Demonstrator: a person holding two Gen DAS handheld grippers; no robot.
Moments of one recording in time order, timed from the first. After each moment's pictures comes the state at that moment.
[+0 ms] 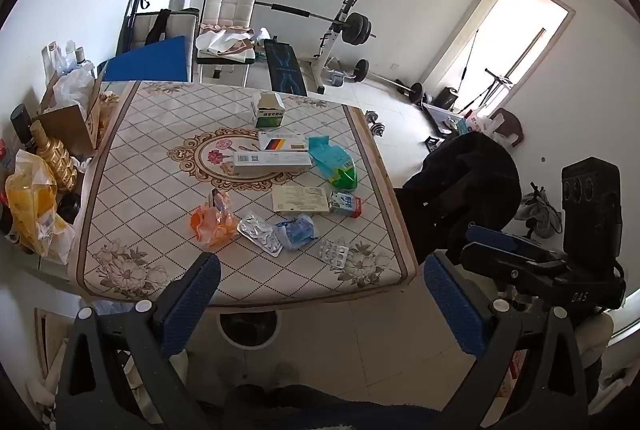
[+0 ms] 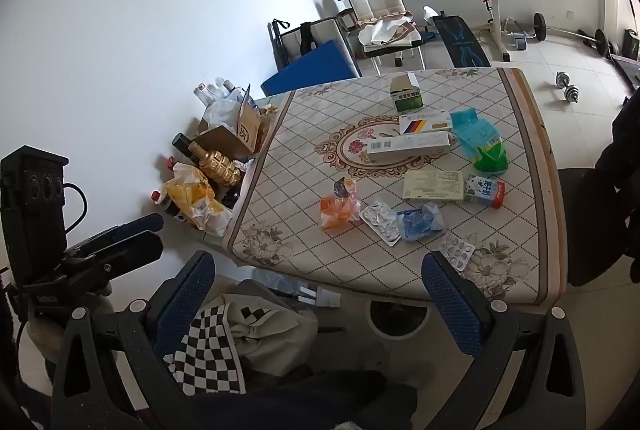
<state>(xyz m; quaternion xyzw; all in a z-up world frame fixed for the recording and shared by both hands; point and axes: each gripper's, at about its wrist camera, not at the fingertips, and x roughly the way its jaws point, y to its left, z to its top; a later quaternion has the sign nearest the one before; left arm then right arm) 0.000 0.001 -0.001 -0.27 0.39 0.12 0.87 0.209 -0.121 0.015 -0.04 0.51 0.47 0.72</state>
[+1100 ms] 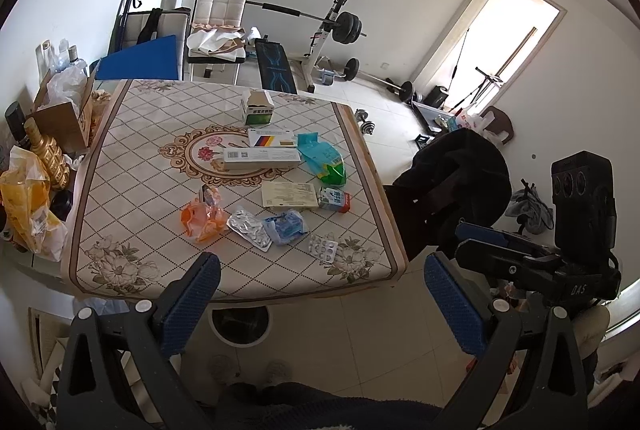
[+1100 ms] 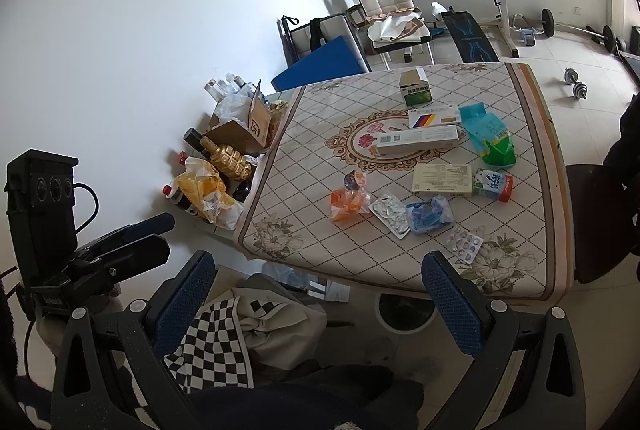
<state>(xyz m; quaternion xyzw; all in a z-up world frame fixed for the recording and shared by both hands) -0.002 -0.018 0.004 -0.27 0.39 0.10 0.87 0.202 -0.129 0.014 -0.03 0.51 0.48 0.71</state>
